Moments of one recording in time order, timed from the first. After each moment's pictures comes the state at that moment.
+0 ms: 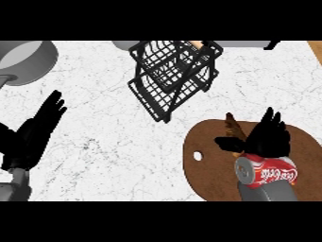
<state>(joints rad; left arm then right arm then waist) -0.08 0.41 -0.10 -1.52 0.31 0.09 0.14 -0.18 -0.01 0.19 -1.61 1.22 -0.01 1.21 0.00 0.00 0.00</state>
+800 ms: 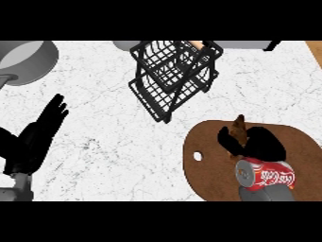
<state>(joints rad) -0.05 0.38 -0.10 -1.55 0.28 0.08 0.15 -0.13 0.00 0.18 -1.59 1.14 0.07 1.15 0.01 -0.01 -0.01</state>
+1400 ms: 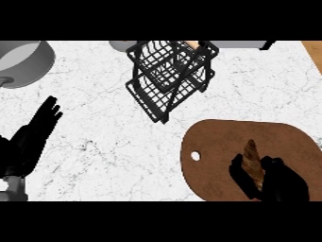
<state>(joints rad) -0.03 0.38 -0.05 -1.54 0.28 0.05 0.13 0.19 -0.13 0.33 -1.85 1.22 0.13 0.98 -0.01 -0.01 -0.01</state>
